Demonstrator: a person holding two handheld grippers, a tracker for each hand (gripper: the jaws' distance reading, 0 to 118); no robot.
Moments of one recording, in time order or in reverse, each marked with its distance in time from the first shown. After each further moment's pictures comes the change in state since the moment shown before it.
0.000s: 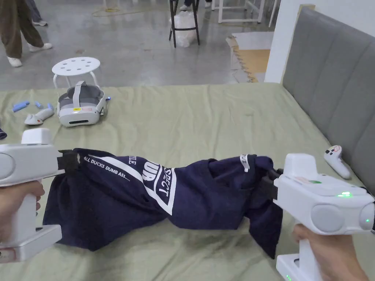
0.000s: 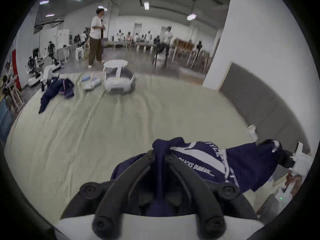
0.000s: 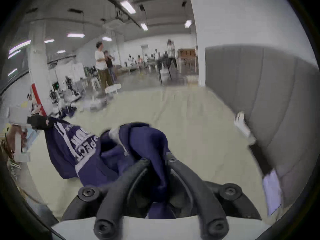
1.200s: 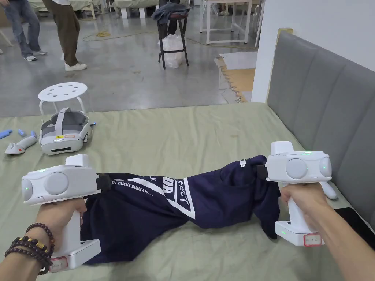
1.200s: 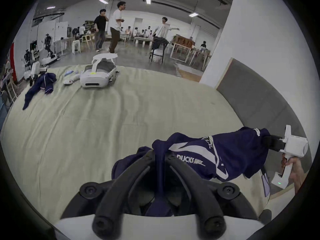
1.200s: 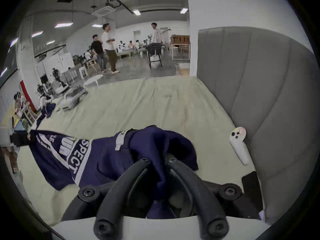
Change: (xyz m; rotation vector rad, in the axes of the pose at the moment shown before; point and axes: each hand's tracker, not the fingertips) left arm 0.076 -0.018 -0.115 -0.108 0.025 0.019; right arm 0.099 0.046 -0.140 -0.227 -0.081 0.014
